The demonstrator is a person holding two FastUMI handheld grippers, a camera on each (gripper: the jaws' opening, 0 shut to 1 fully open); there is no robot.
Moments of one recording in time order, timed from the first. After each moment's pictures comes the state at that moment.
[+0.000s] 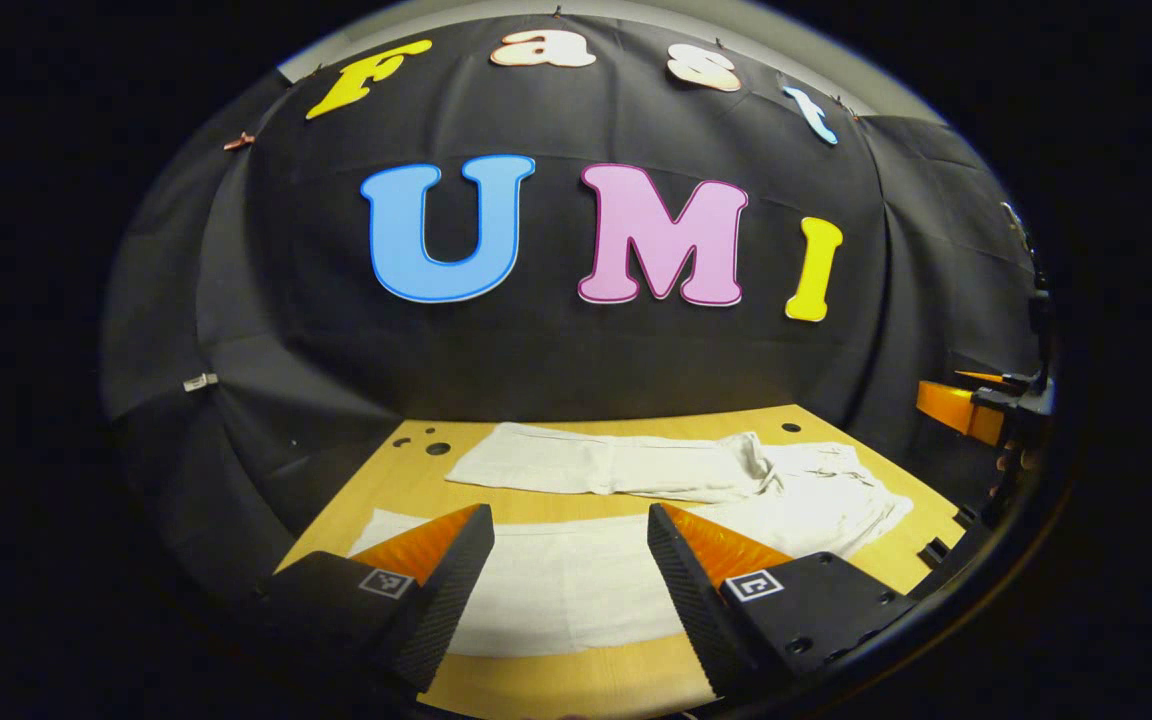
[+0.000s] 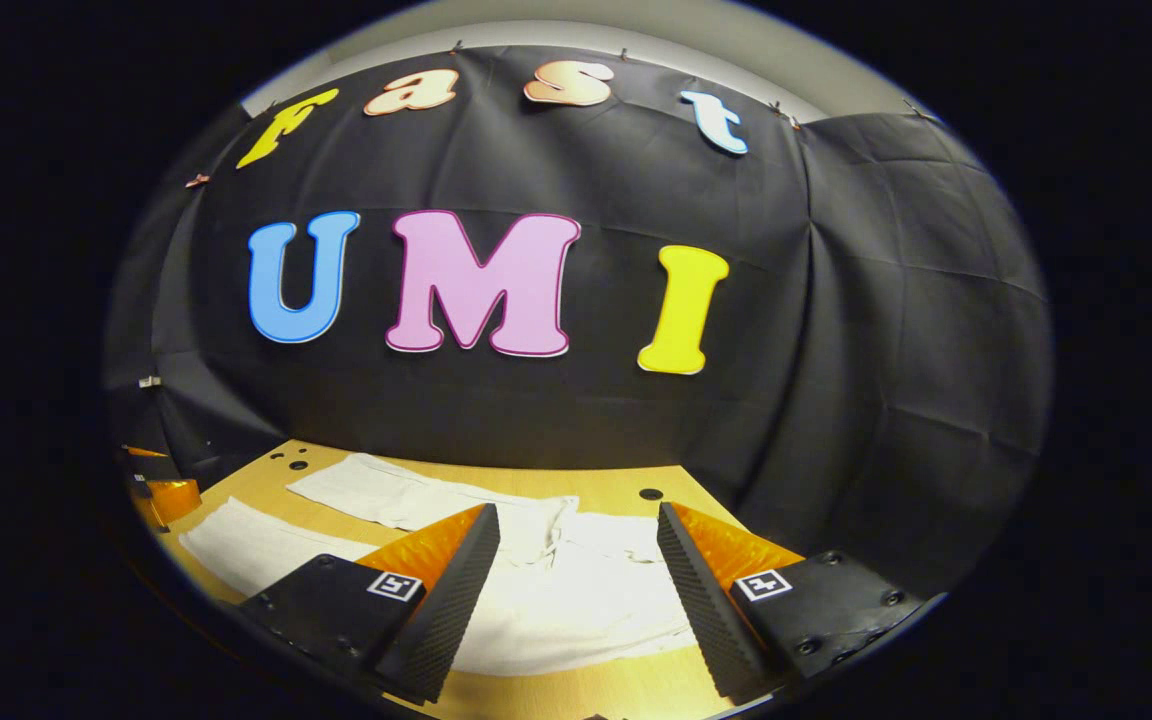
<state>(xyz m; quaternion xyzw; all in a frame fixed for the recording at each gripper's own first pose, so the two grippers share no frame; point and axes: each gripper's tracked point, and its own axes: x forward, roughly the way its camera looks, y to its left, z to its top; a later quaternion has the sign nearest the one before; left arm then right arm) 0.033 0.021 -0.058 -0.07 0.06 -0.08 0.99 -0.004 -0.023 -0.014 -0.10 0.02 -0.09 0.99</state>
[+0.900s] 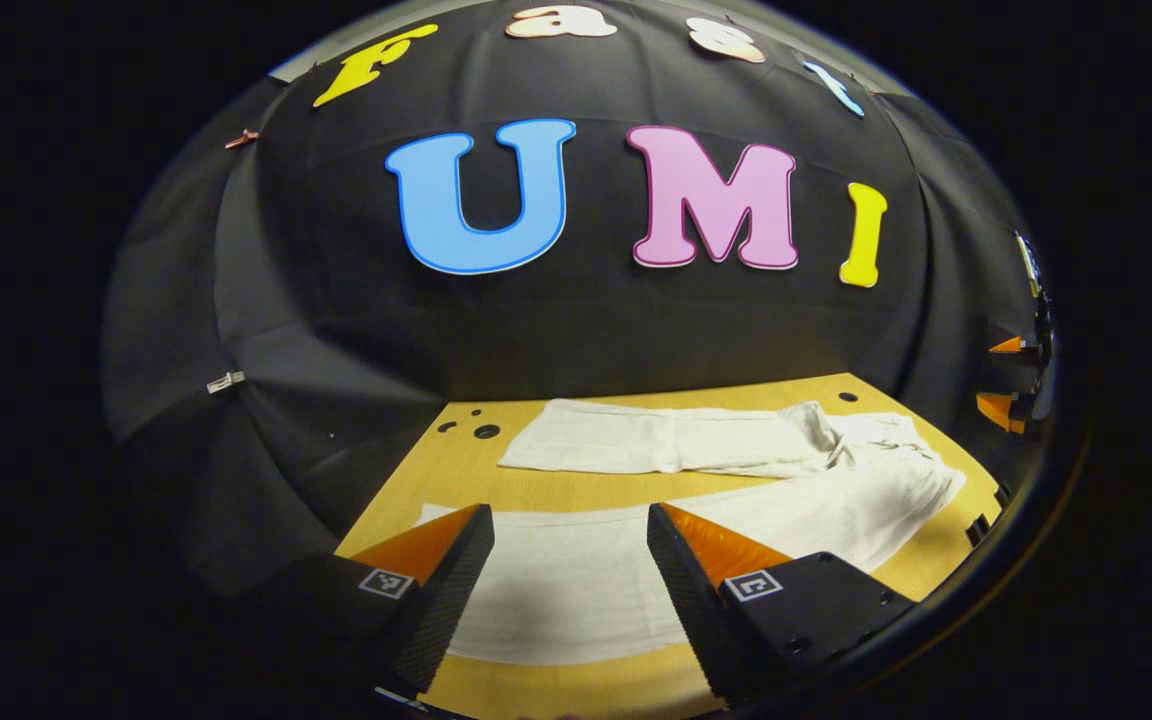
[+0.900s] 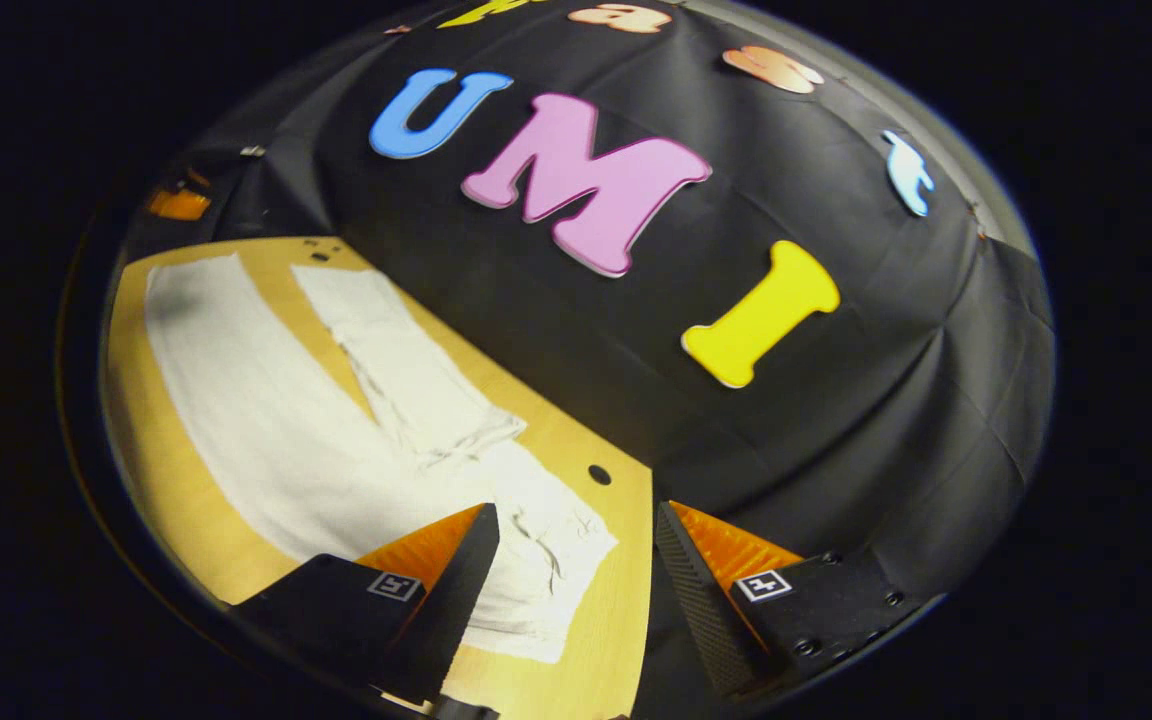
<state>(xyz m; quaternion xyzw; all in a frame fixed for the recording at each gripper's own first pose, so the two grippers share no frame) 0.074 0.092 -0.097 -0.03 0.11 -0.01 0.99 0.045 -0.155 -0.087 -0.39 0.15 0.02 0.91</state>
